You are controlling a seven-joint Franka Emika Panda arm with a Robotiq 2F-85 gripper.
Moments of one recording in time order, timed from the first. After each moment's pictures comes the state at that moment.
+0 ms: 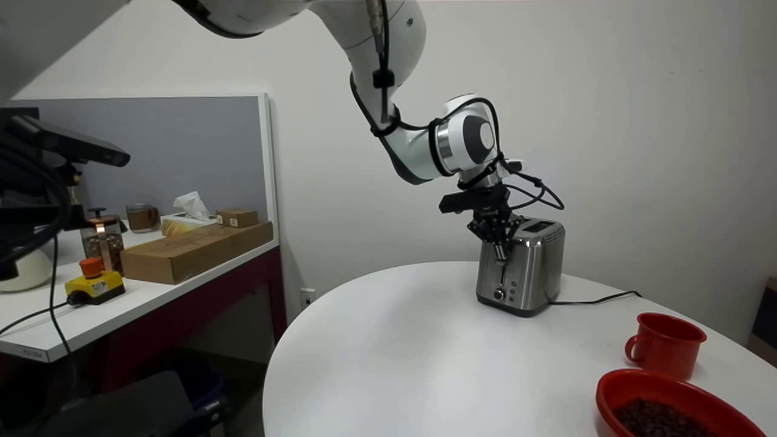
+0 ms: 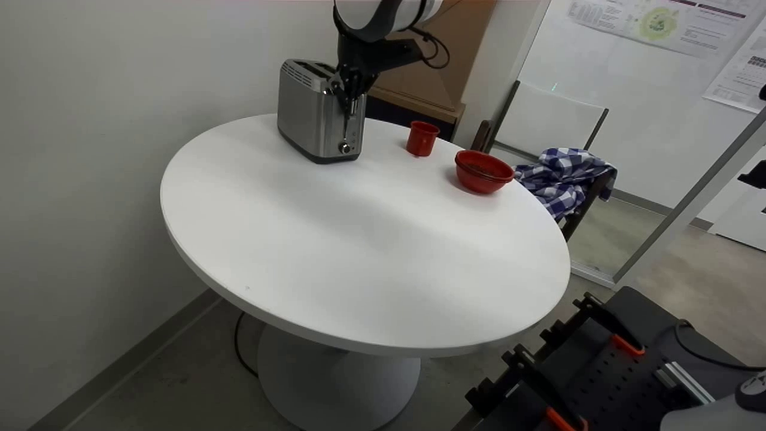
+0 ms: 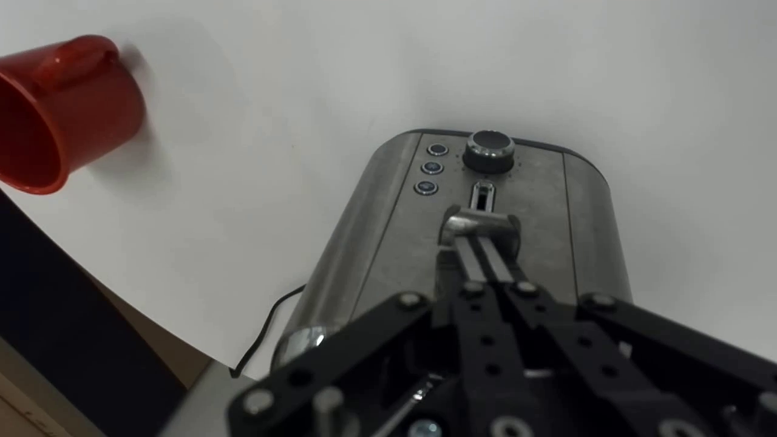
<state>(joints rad) 0.11 0.77 -0.08 -1.45 -0.34 2.46 0.17</state>
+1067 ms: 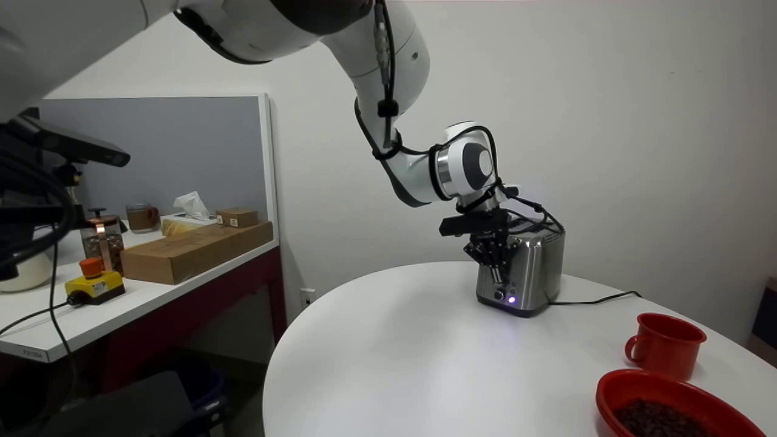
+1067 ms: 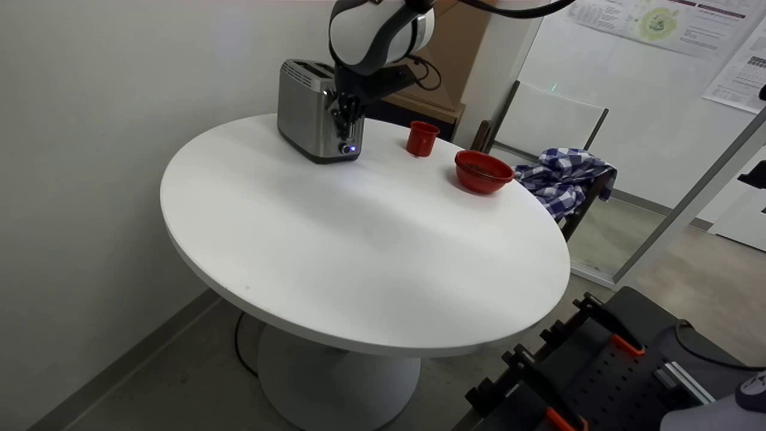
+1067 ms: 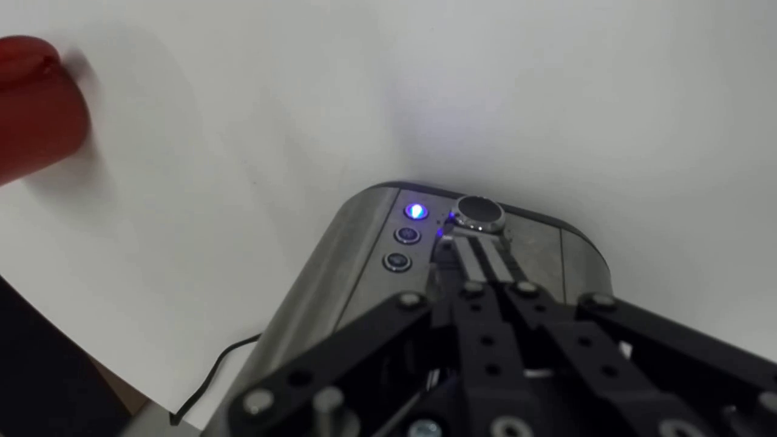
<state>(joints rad) 0.11 0.85 -0.08 -1.43 -0.34 2.48 0.09</state>
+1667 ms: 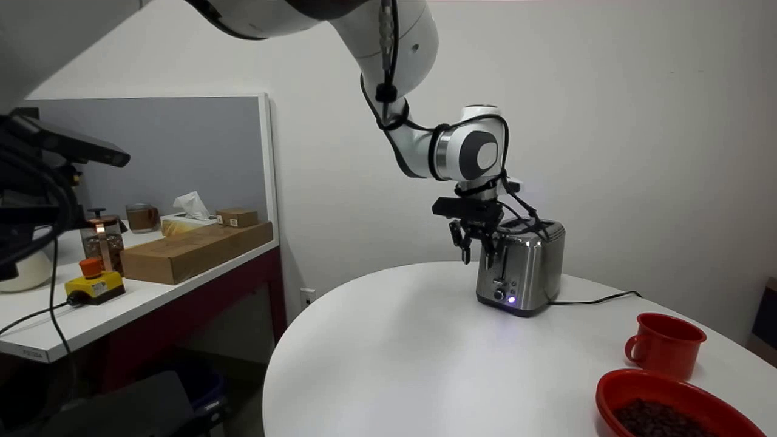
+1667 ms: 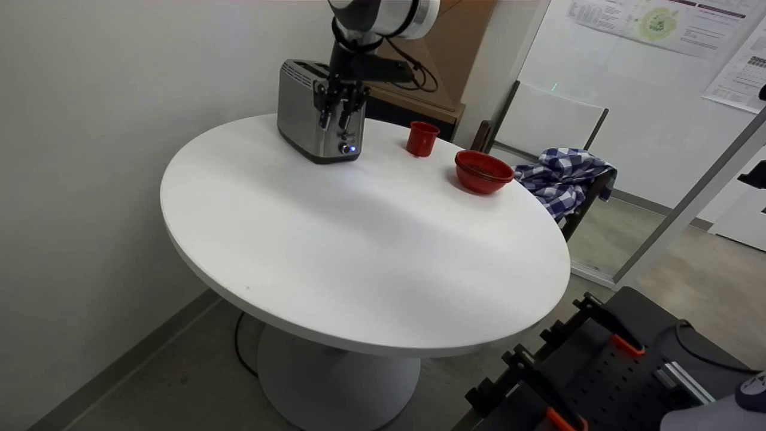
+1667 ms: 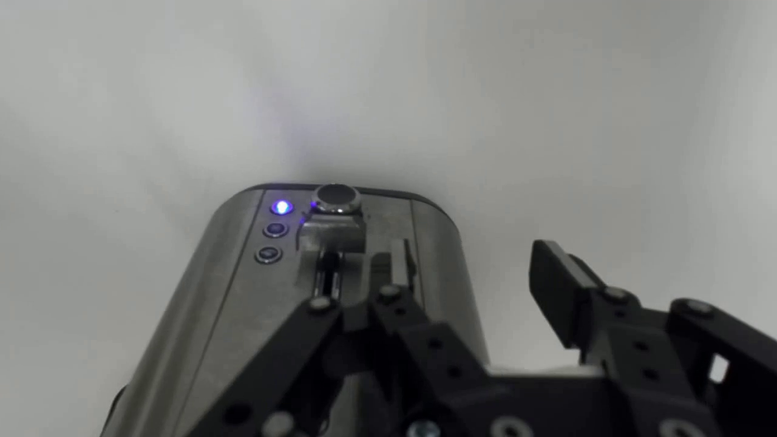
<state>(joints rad) 0.00 0.80 0.08 -1.44 -0.06 2.41 -0.05</state>
